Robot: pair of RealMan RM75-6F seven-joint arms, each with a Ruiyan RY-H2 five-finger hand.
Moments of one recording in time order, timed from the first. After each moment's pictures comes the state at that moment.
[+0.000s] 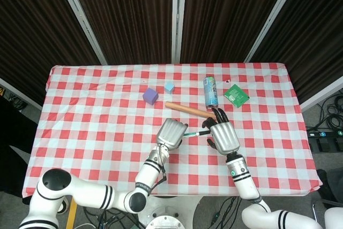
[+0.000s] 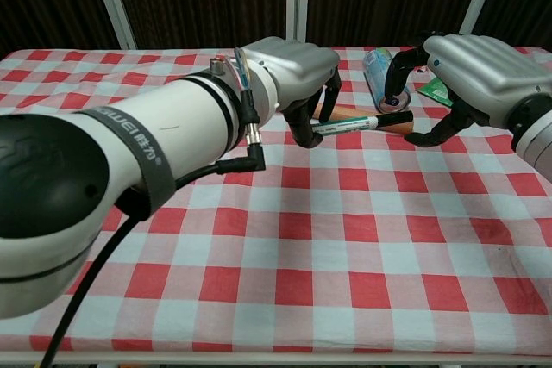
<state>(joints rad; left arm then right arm) -1.11 -1.95 -0.36 -1.57 0.58 1.19 1.08 0.47 -1.69 0.22 -1.49 -1.38 1.19 -0.48</state>
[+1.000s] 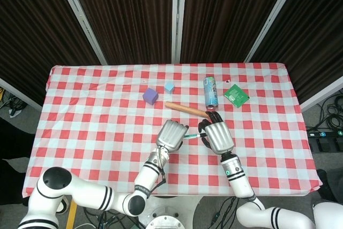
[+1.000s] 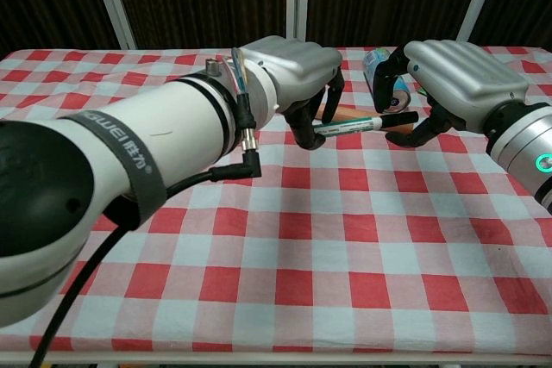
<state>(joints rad) -1.13 -1.94 -0.33 -1.61 0.58 1.23 1.05 0.51 -1.74 0.20 -1.42 -1.38 1.22 -0.44</state>
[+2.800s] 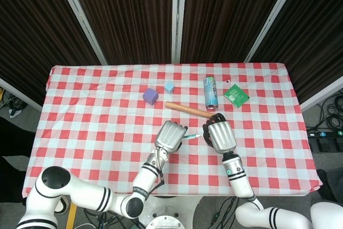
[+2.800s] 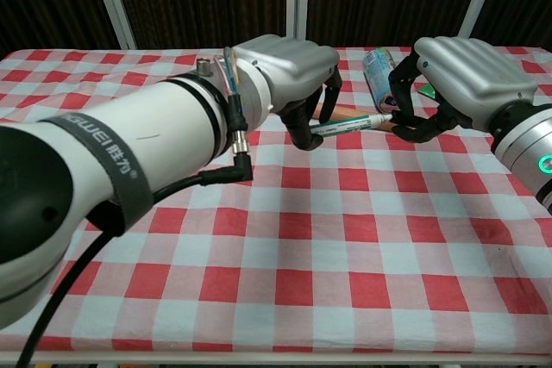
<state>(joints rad) -1.13 -1.92 -0.30 -1.64 0.58 1.27 1.04 0.51 -1.77 0.18 -1.38 -1.37 1.29 -0.43</state>
